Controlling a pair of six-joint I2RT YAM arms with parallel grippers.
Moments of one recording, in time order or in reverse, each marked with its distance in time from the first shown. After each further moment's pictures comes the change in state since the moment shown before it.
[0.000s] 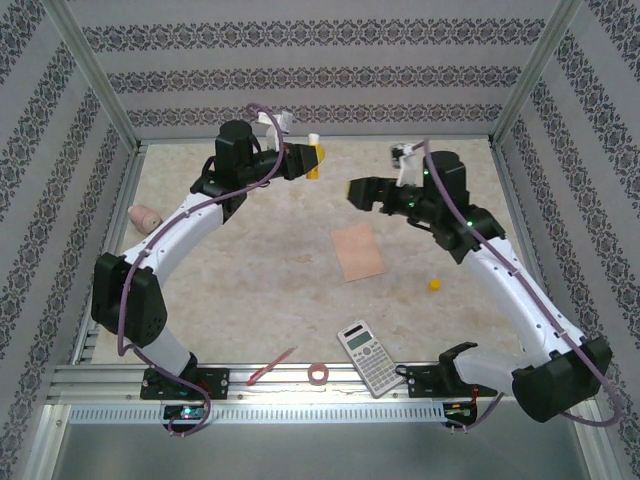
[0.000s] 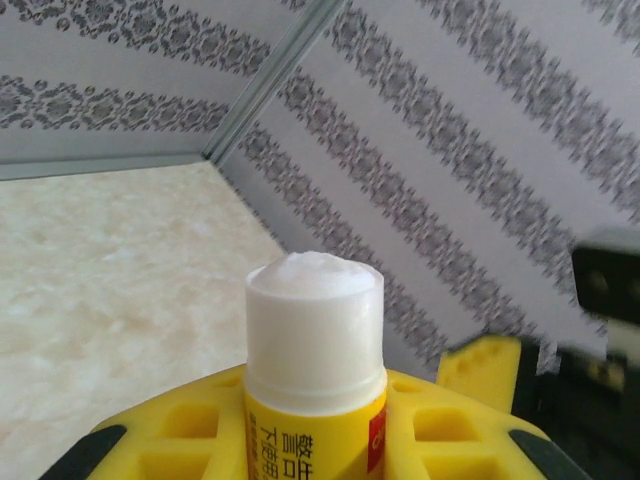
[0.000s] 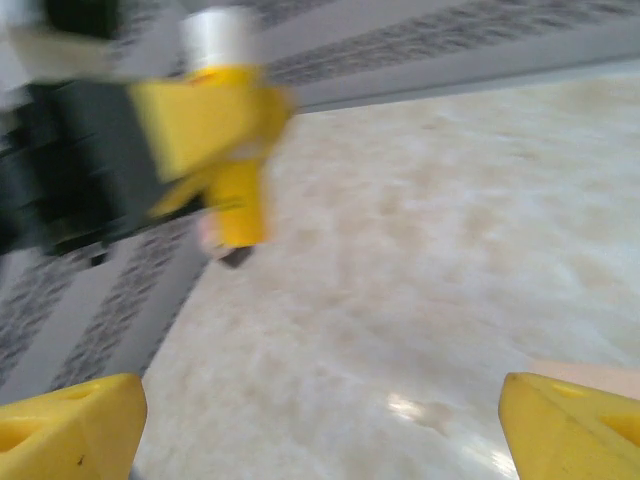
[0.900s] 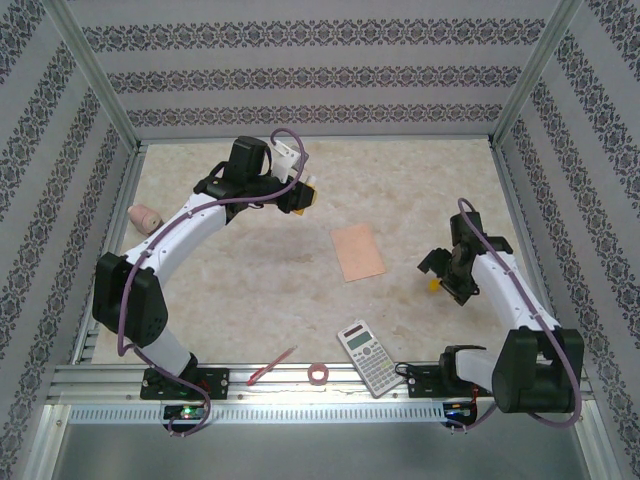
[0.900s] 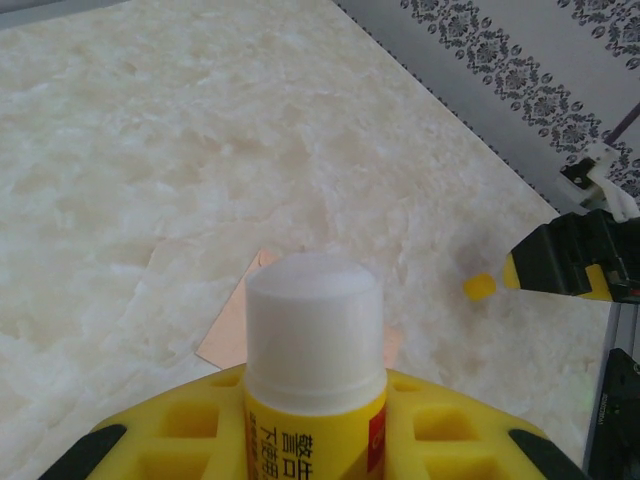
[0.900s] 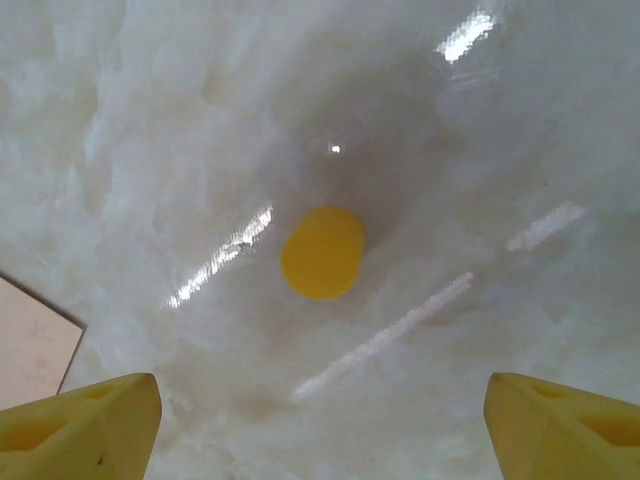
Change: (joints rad) left arm -0.028 0.005 -0.004 -0.454 -0.081 0.475; right arm -0.381 0.027 -0.408 -0.476 0.343 0.263
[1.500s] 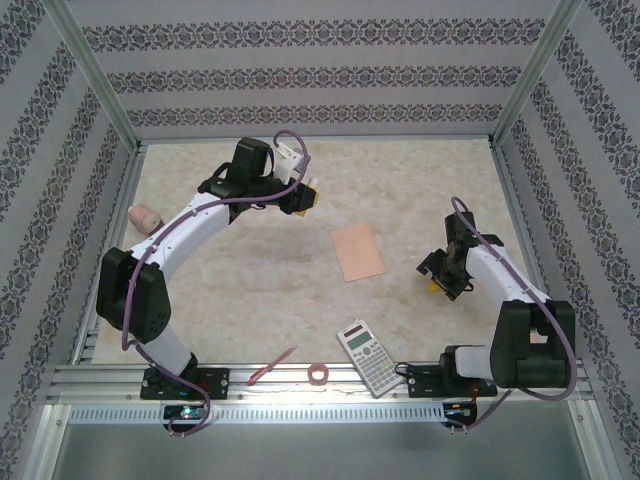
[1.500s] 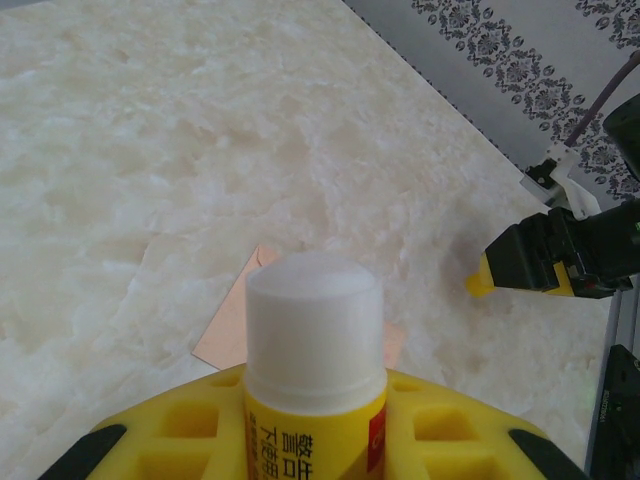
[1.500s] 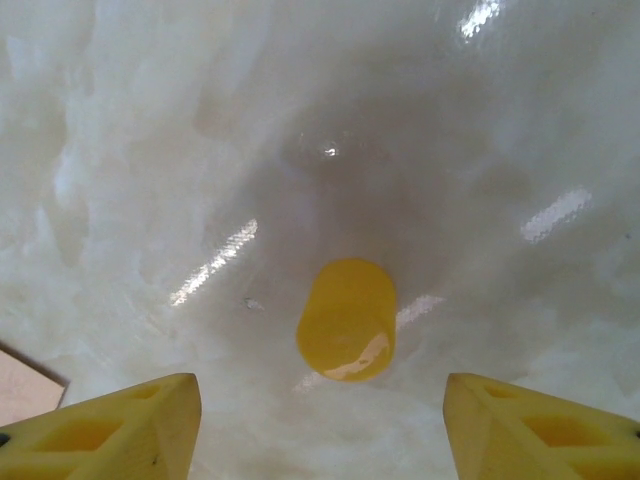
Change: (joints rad) left arm 0.000 0.029 -0.007 0.020 0.011 0.000; right arm -0.006 0.115 -0.032 0.119 -0.016 0.004
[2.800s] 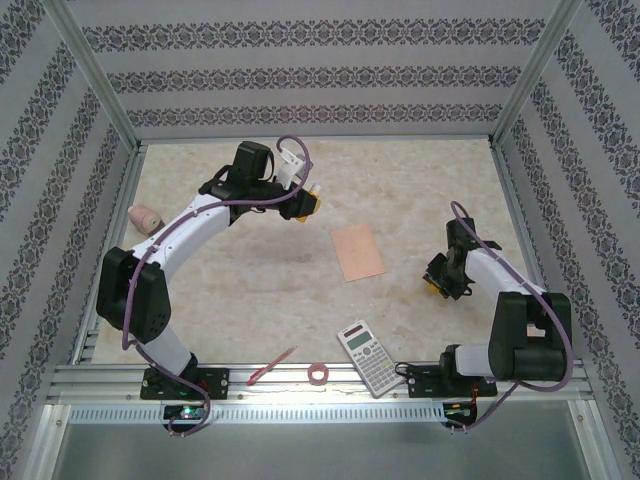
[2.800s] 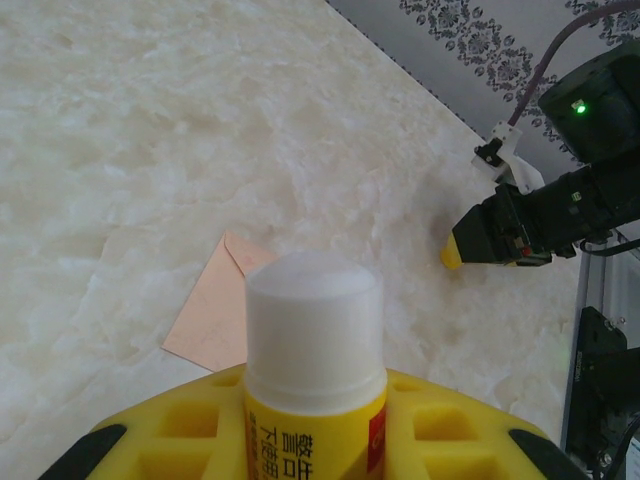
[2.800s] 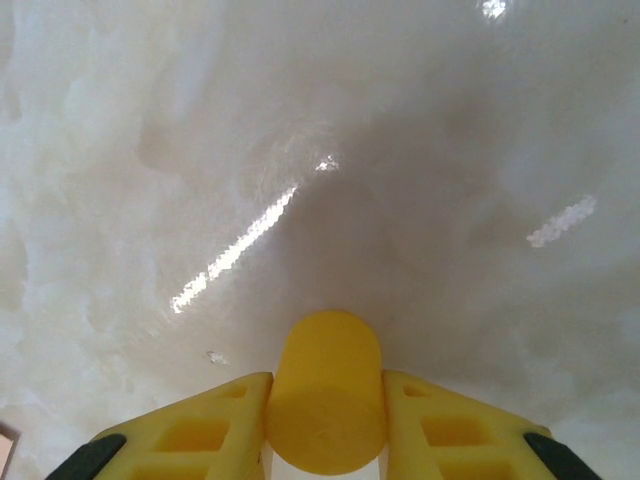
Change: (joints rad) left arm 0.000 0.000 -0.023 -0.012 0.080 0.062; right arm -0.031 0.029 -0.064 0.107 -0.010 -0.024
